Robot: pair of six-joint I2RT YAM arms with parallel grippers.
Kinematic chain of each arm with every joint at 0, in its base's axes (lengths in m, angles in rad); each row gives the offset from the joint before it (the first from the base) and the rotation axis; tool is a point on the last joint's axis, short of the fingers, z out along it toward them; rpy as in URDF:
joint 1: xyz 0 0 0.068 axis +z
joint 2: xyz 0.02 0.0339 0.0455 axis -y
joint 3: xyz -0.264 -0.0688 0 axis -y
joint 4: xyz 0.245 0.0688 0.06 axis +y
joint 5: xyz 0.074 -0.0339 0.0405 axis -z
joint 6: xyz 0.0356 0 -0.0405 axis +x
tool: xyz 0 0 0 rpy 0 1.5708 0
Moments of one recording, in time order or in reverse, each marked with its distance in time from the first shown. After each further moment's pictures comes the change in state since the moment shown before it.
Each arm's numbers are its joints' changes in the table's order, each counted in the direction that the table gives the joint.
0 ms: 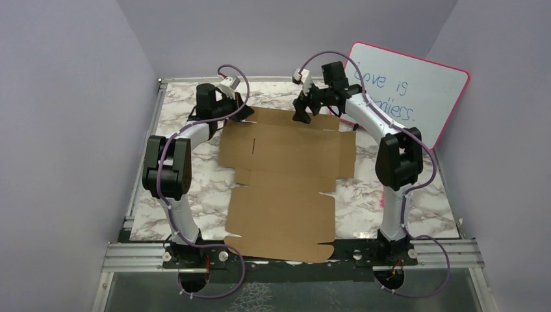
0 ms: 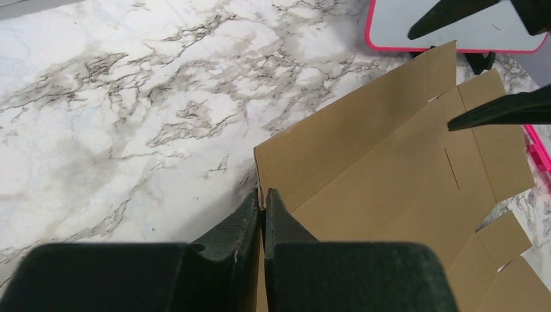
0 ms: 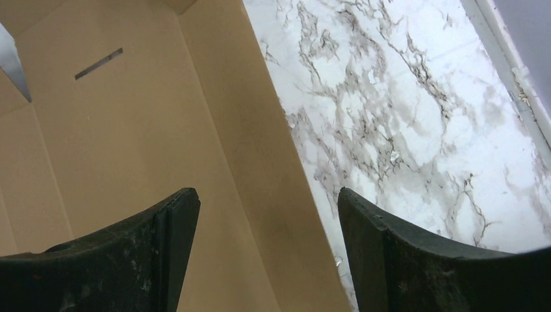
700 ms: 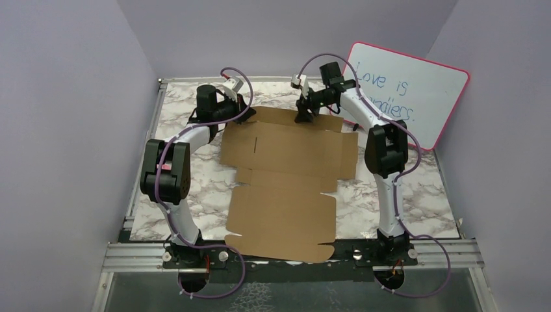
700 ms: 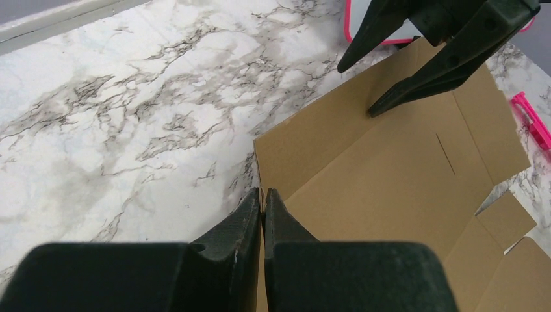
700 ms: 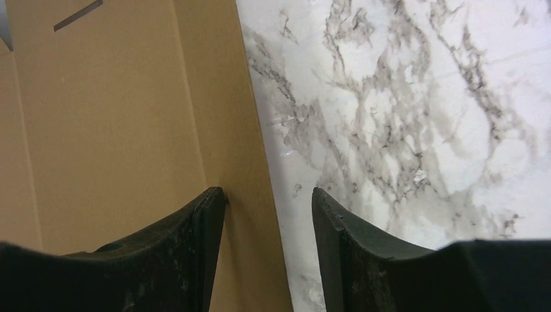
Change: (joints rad) left arm -0.019 0.058 -0.052 -0.039 0.025 0.066; right arm -0.054 -0.243 0.256 0.211 -0.155 -0.206
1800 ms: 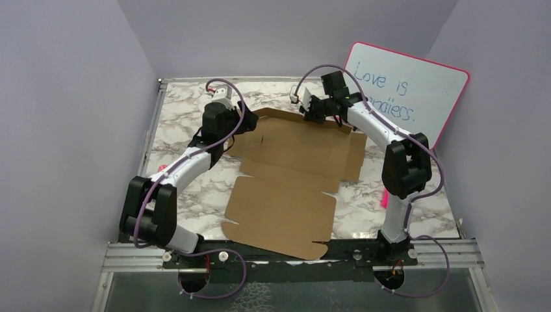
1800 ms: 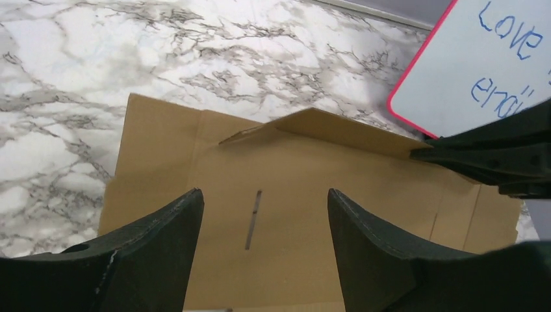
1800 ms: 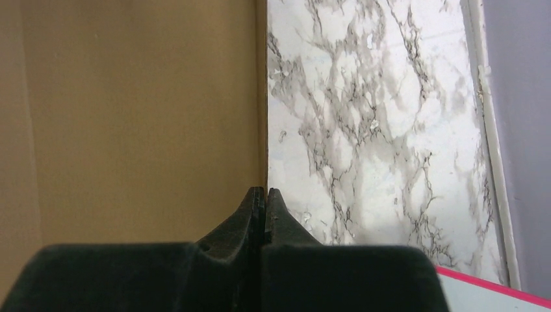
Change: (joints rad) left arm -0.162 0.345 -0.248 0.080 -0.629 -0.396; right arm 0.065 0.333 -0.386 -0.150 0.255 -0.124
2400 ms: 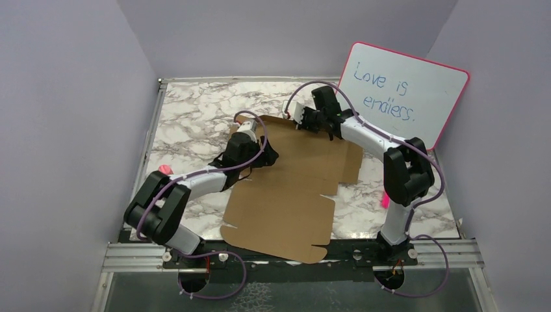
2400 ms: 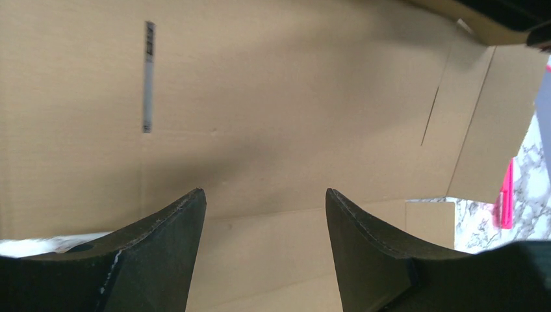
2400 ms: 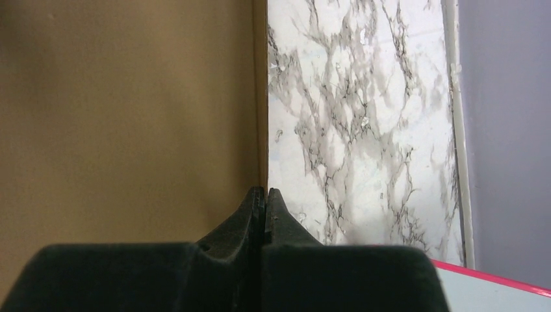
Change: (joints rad) left arm -0.231 0.030 -0.272 -0.069 -0.036 -0.121; right arm 0.097 0.077 -0.240 -0.254 0.208 -0.033
